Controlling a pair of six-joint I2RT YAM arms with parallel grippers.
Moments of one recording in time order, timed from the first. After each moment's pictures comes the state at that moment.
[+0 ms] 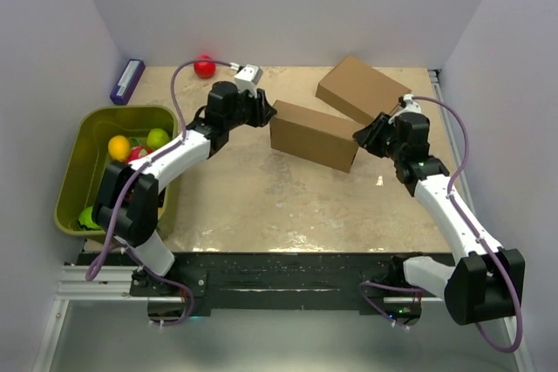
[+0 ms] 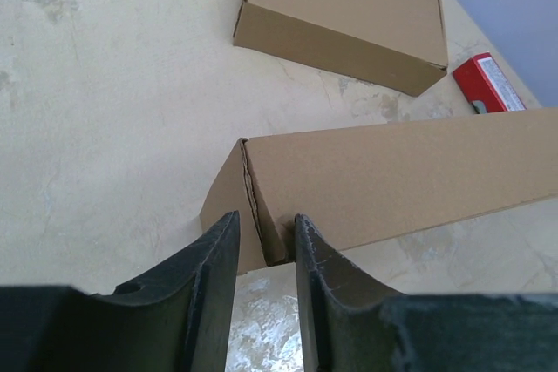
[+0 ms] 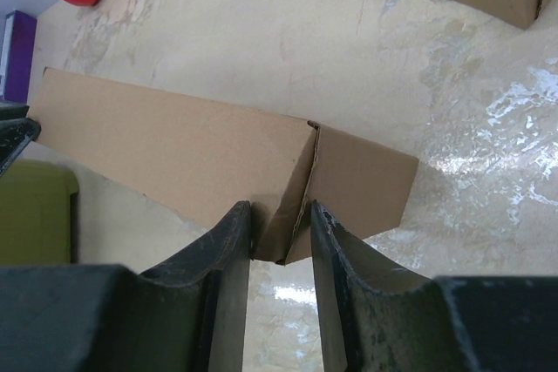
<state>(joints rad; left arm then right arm) -0.44 1.67 1.17 0.14 0.22 -0.23 0.14 1.15 0.82 -0.19 -0.10 0.59</state>
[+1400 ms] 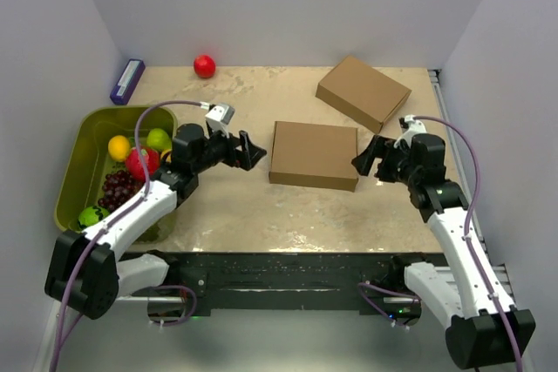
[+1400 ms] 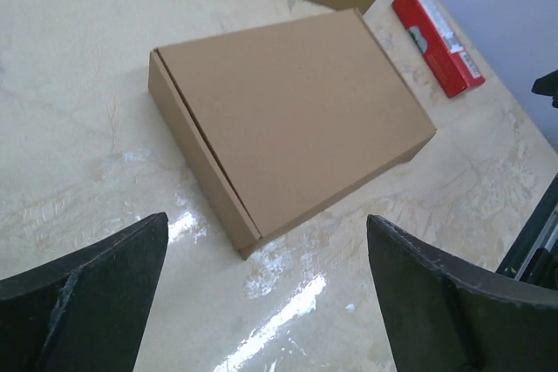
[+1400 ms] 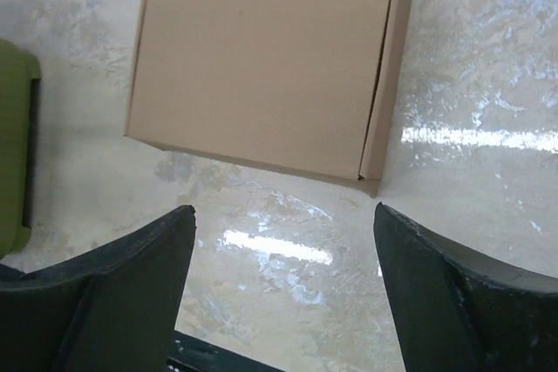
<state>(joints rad) -0.41 1.21 0.69 0.19 0.37 -0.30 0.12 0.85 0.76 -0.50 -0.23 0.40</state>
